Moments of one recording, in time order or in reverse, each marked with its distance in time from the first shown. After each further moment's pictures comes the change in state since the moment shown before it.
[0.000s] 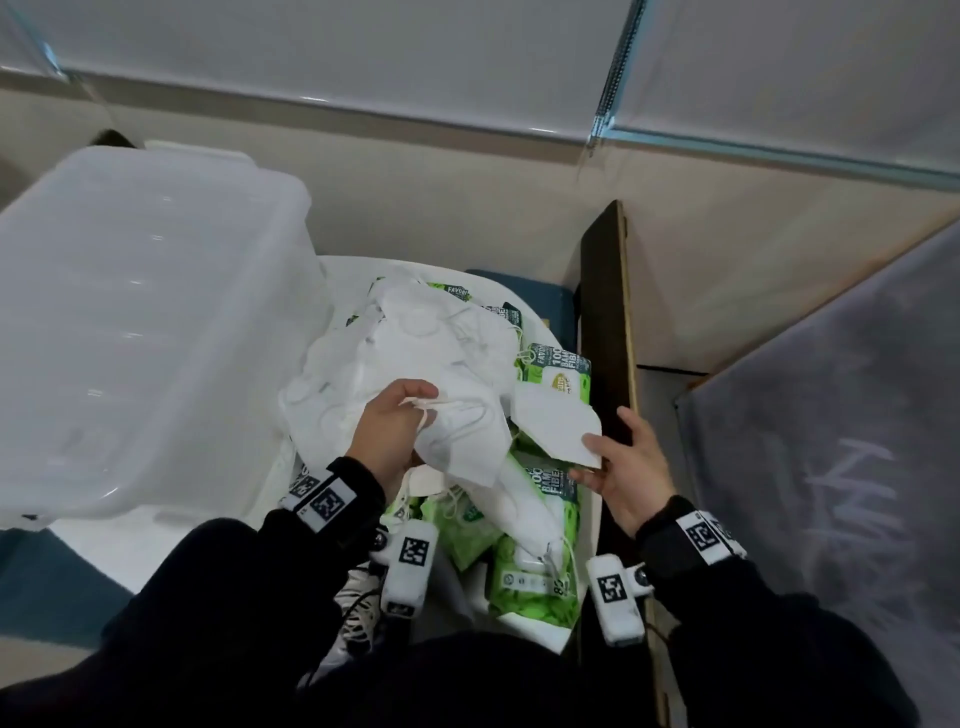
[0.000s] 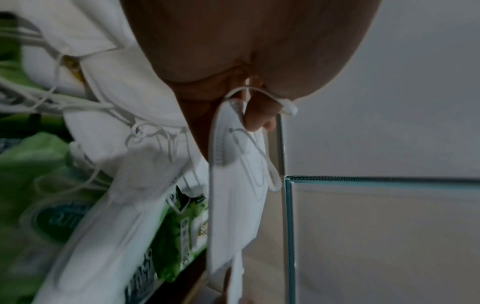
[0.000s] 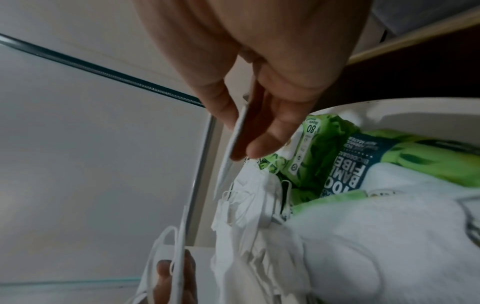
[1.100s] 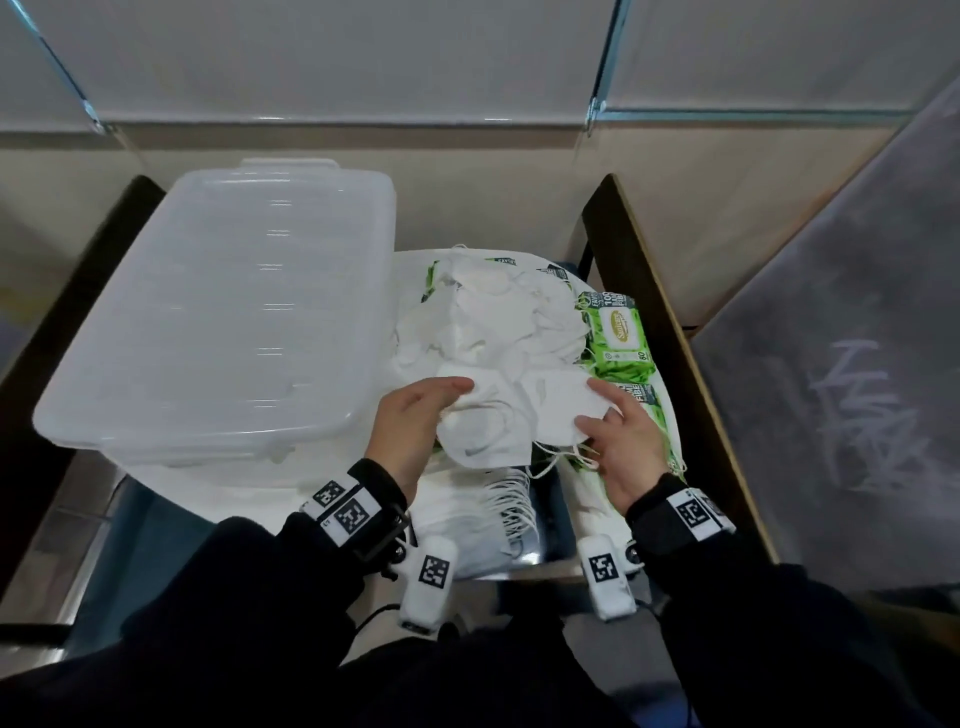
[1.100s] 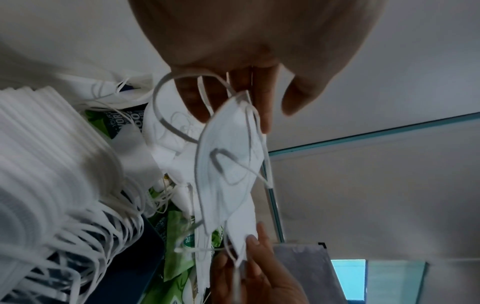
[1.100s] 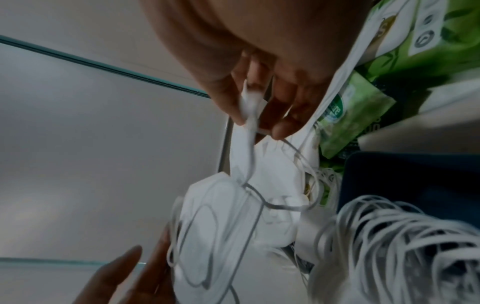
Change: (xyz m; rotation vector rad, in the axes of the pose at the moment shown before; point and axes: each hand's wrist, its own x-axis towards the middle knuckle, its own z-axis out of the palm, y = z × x) left_hand -0.089 0.014 -0.177 0.174 -0.178 0.238; right_hand -0.159 0.121 0.130 0.067 0.040 -0.229
